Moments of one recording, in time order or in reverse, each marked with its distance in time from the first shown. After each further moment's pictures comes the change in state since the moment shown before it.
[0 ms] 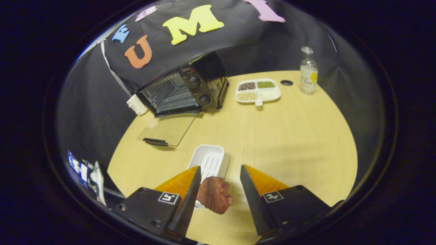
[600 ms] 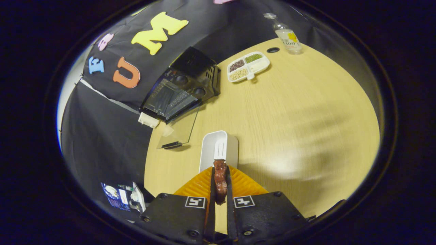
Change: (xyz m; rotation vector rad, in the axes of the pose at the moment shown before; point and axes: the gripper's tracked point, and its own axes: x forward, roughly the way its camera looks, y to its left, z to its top) arm -0.024 0.012 0.001 0.268 0.027 0.110
